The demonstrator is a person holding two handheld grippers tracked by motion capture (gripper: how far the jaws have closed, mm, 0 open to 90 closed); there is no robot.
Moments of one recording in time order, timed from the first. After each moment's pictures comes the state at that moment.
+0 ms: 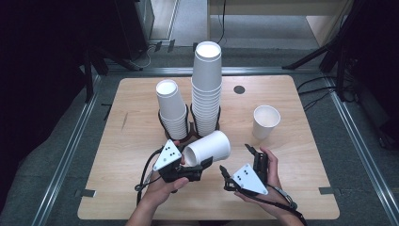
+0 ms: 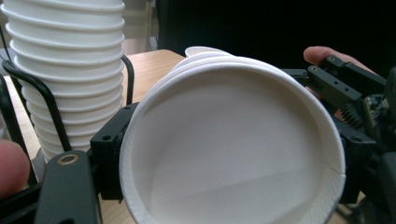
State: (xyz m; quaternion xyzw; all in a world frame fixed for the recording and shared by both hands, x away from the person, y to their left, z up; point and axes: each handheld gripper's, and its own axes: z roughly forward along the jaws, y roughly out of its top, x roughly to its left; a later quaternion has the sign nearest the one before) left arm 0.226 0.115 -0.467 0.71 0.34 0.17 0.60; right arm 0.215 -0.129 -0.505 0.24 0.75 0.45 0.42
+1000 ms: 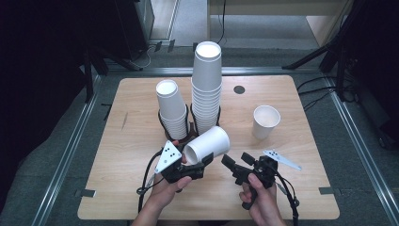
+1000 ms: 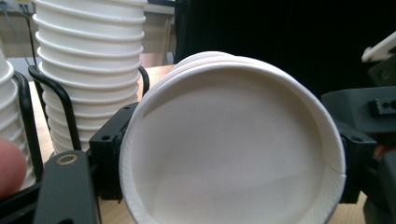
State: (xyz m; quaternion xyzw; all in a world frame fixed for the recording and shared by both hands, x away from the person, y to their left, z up) left arm 0.225 0.109 -0.474 0.67 0.36 0.19 0.62; right arm 0.226 -0.150 -0.479 0.56 0.57 0.60 0.00
